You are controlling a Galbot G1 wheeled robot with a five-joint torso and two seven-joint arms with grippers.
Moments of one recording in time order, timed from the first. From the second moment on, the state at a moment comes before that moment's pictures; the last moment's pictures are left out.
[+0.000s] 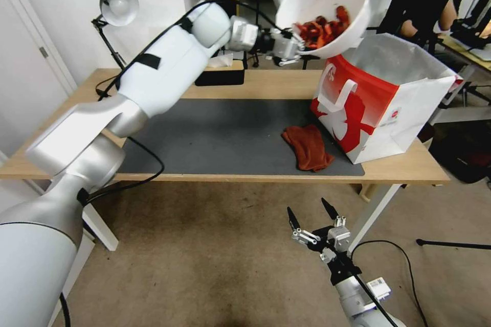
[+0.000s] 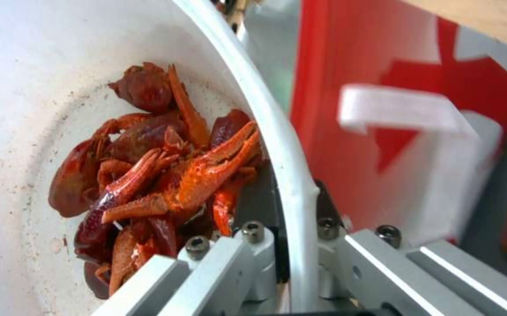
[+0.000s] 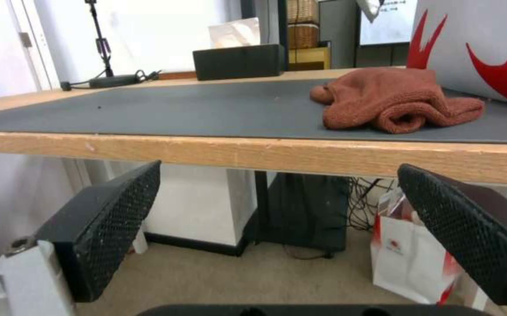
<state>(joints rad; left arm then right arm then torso) -0.32 -1.41 0.45 -0.90 -0.09 -0.55 0.93 -1.69 1.25 0.40 1.97 0.27 0.33 -0.10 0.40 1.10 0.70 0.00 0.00</state>
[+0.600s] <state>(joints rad) -0.36 -1.61 0.47 -0.79 -0.05 -0.59 0.90 -1.69 1.26 0.40 1.96 0.27 0.34 -0.10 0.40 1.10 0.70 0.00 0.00</state>
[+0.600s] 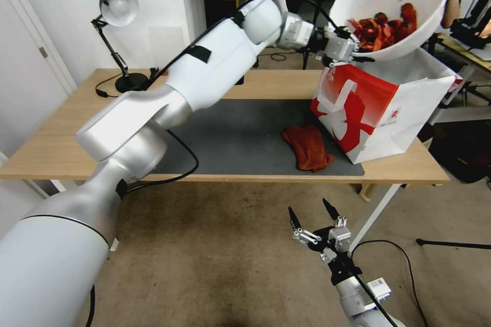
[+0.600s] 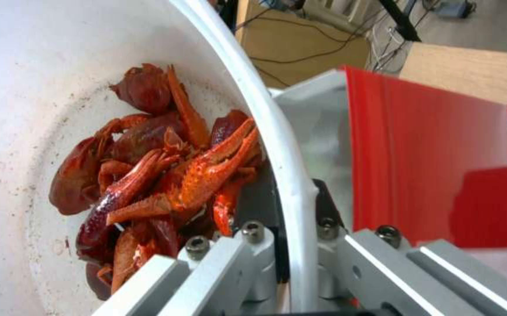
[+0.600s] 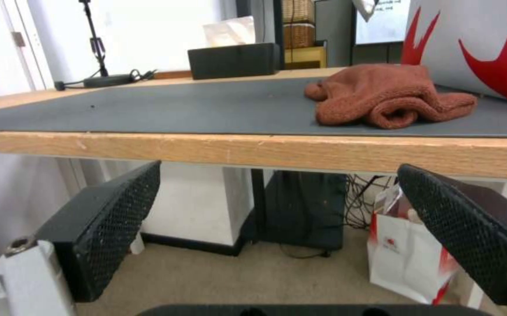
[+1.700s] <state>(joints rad) -0.38 -1.61 0.53 -0.73 -0.01 -0.61 0.88 -1.68 1.26 0.41 1.95 0.27 0.36 -0.11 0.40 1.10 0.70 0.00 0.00</state>
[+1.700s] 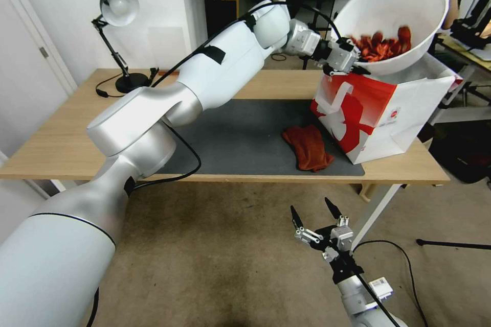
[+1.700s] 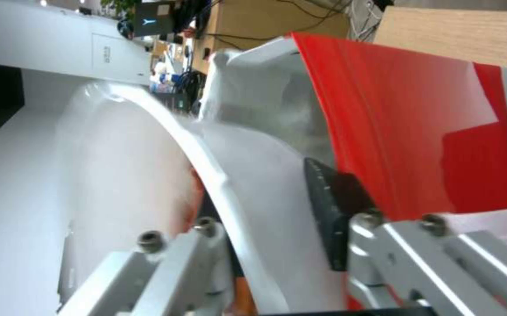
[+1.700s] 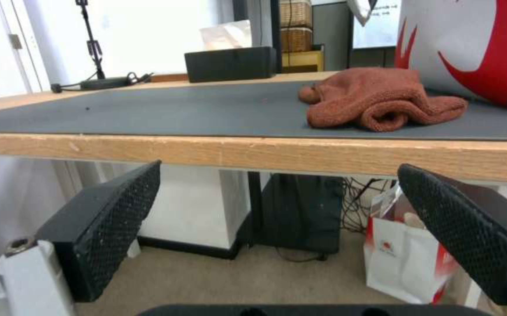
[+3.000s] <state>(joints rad) -0.25 -1.40 0.73 -1.19 -0.86 0.04 -0.07 -1.68 1.25 0.40 1.95 0.28 0.35 -0.11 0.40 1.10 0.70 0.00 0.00</state>
